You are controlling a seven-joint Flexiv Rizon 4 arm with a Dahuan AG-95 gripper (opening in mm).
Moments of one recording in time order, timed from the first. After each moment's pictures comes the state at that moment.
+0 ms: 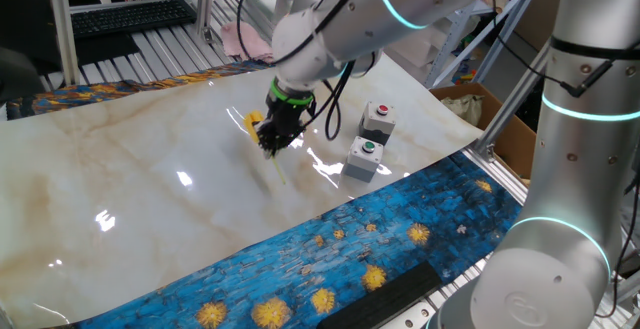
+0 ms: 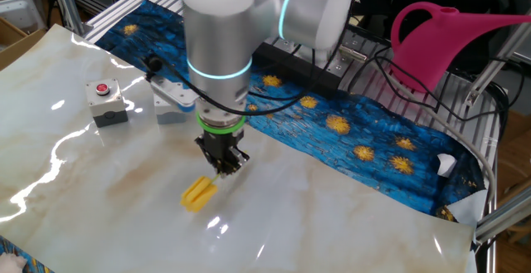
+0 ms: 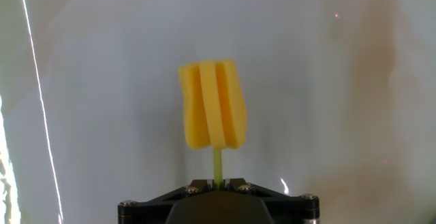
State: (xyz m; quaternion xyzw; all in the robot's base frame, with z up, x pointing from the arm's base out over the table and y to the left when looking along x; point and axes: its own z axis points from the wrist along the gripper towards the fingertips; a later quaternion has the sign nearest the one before) arm 0.558 -0.003 0.036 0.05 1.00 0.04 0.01
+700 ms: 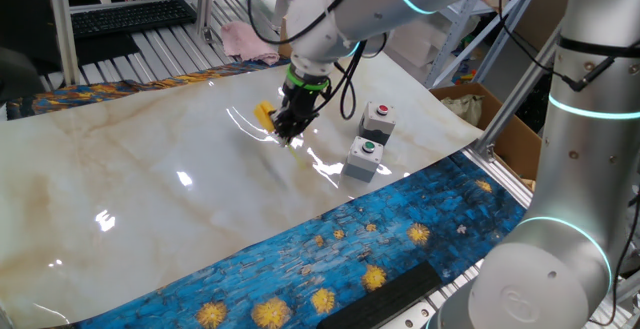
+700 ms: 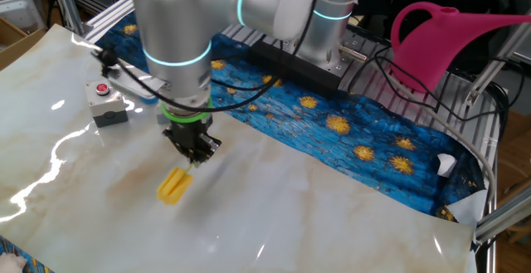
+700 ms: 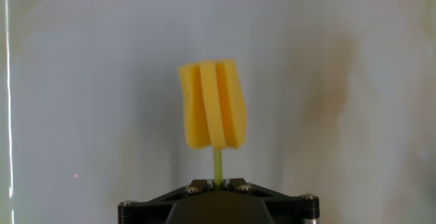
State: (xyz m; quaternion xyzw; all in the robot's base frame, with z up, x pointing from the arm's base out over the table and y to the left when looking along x) arm 0.571 -0.058 0.041 -0.02 1.00 0.03 0.00
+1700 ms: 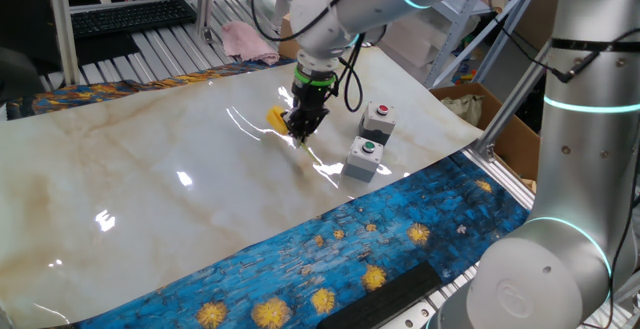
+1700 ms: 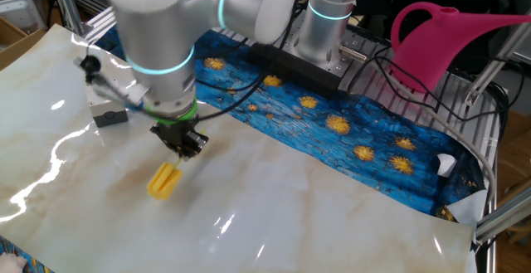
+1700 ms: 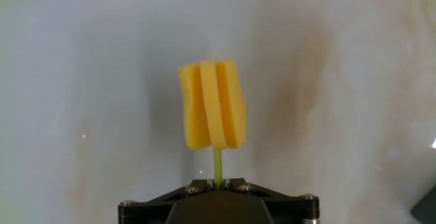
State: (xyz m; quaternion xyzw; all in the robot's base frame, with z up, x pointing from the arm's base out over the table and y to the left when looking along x) arm 0.568 -0.091 0.023 -0.03 1.00 0.01 -0.05
